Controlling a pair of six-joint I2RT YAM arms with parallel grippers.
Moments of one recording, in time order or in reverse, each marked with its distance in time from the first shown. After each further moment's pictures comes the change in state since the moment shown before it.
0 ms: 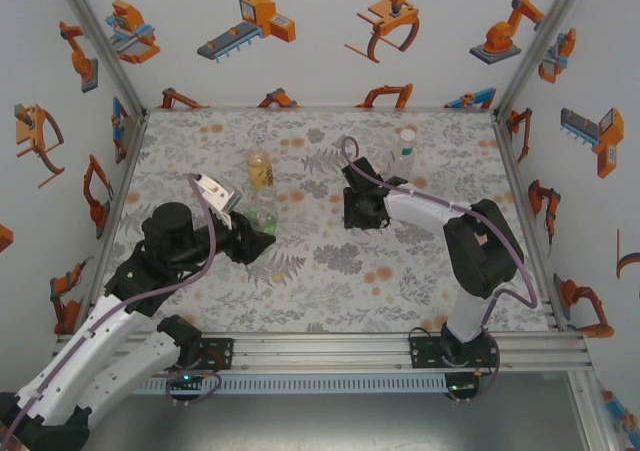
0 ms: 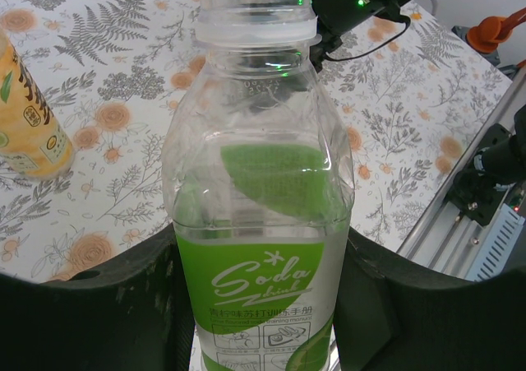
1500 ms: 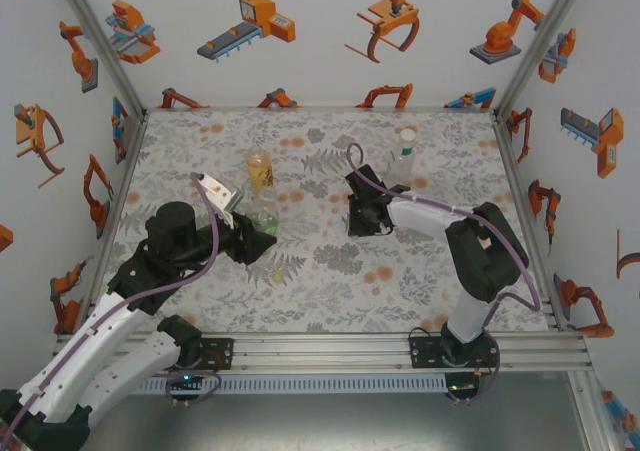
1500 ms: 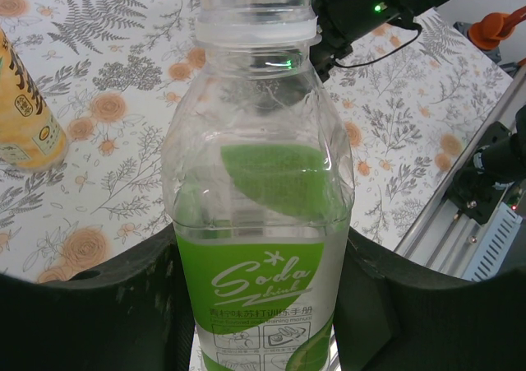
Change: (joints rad) left arm 0.000 0.014 -0.008 0.002 0.000 -0.015; right arm 0.000 -0.048 -0.095 0.070 -0.086 0.069
